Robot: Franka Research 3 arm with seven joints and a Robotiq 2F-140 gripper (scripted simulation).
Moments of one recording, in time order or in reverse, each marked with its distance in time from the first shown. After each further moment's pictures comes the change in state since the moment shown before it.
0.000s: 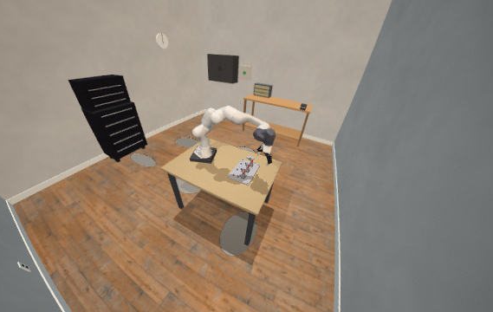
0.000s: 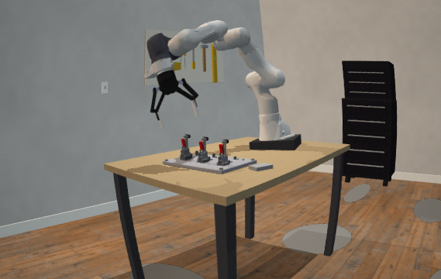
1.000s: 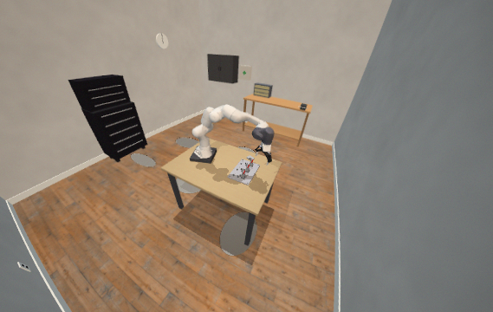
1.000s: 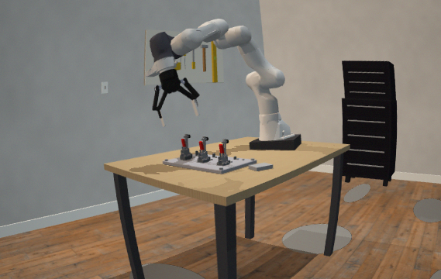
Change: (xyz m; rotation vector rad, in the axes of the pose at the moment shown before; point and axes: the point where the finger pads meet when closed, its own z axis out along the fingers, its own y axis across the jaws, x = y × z) arm 0.006 0.008 -0.004 0.016 0.010 -0.142
